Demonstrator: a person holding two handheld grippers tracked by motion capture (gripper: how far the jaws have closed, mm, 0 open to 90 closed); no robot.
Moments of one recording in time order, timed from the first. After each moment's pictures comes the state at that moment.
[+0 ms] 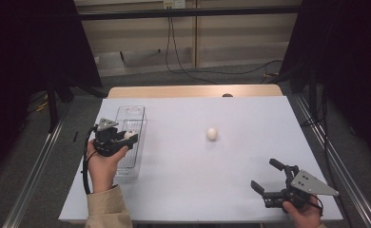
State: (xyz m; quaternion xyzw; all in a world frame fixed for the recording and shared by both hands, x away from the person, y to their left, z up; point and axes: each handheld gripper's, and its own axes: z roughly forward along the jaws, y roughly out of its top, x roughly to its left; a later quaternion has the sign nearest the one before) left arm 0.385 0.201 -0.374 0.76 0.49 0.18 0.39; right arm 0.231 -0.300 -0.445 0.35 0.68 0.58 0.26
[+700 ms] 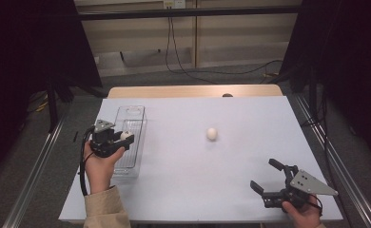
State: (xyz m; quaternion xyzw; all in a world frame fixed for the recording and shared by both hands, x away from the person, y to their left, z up) left arm 0.384 0.208 -0.378 0.75 0.50 0.20 0.38; right arm 0.231 -0.299 -0.445 0.35 0.68 0.58 0.26
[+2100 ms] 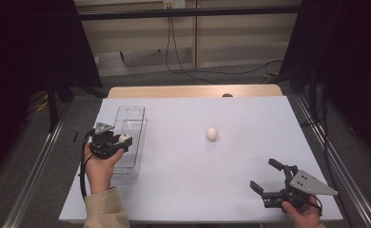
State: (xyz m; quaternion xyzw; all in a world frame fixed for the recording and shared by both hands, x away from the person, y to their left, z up) left arm 0.386 0.214 -0.391 0.75 0.52 0.19 0.37; right arm 0.231 -0.298 -0.445 0.35 0.68 0.58 0.26
